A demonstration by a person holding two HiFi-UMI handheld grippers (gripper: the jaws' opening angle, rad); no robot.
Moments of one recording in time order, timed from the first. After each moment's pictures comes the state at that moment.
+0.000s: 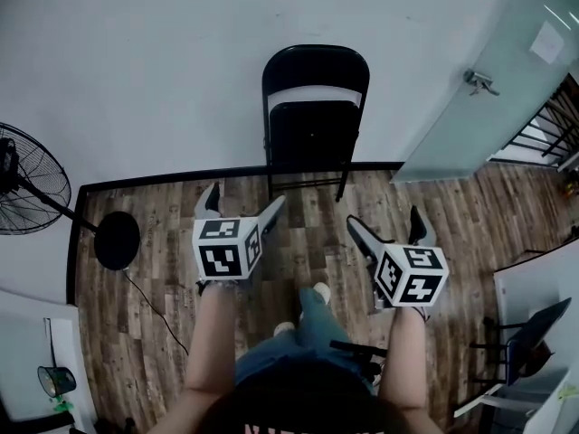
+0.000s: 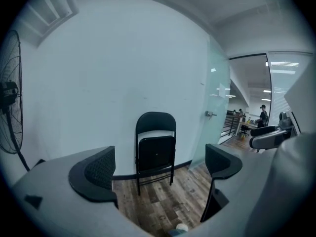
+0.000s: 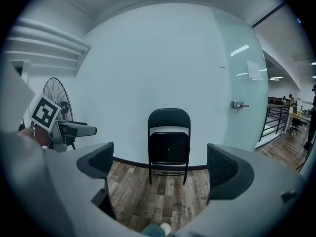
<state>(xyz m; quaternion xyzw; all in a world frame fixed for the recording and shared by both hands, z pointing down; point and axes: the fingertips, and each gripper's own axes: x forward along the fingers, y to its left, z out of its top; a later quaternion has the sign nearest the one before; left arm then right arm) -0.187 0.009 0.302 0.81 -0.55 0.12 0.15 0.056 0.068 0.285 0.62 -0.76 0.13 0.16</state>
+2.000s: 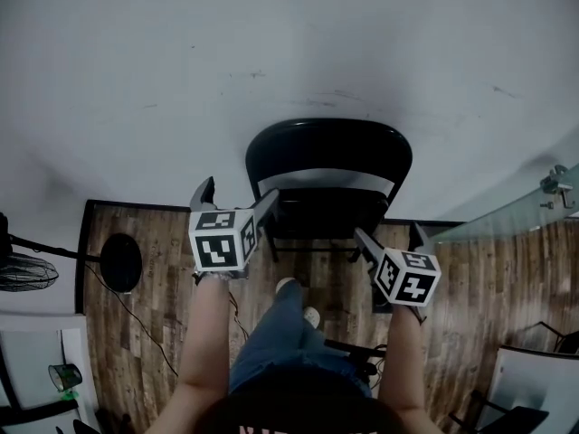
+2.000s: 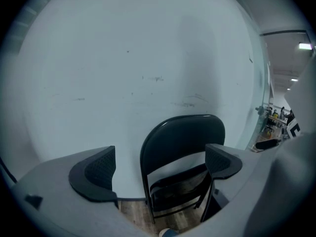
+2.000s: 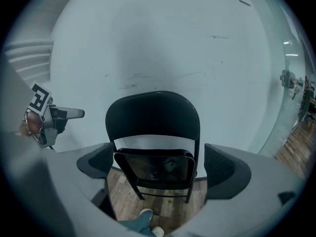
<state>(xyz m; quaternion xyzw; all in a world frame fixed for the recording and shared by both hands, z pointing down) -0.134 -0.474 0.332 0.74 -0.62 0.18 0.17 0.154 -0.434 0.385 0.57 -0.76 0.23 0.19</state>
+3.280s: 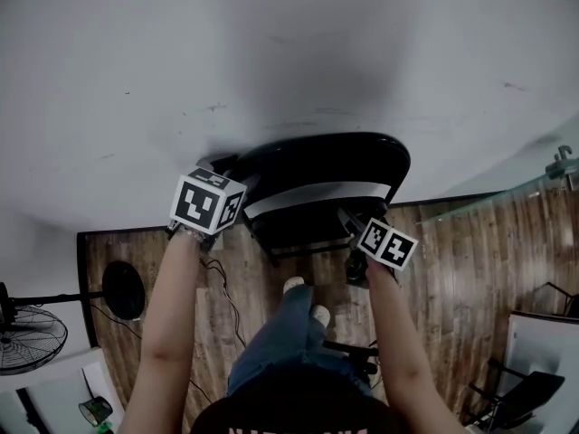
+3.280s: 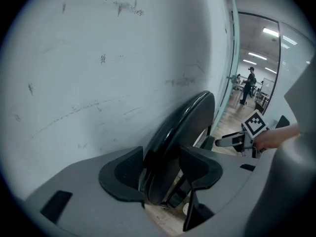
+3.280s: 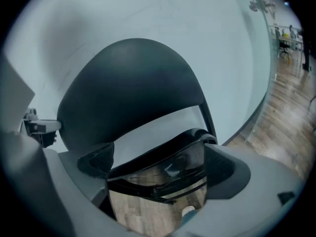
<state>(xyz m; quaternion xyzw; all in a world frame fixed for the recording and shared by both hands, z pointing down) -0.103 -0.611 0.373 0.84 -0.39 0.36 0.15 0.145 -0.538 0.517 0.62 -0.65 0.44 0.08</state>
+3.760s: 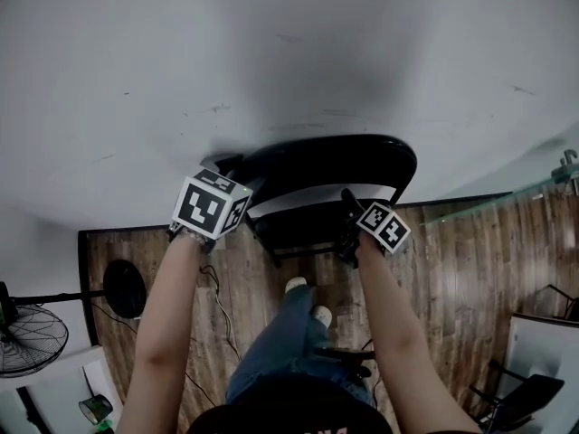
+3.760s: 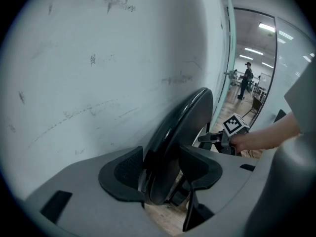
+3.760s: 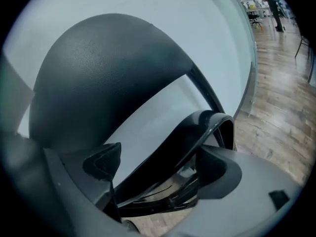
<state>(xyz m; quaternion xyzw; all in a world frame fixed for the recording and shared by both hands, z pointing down) -0.101 -0.612 0.375 0.84 -0.37 0.38 0.13 0.145 -0.584 0.578 0.63 -0.58 0.52 -0.02</state>
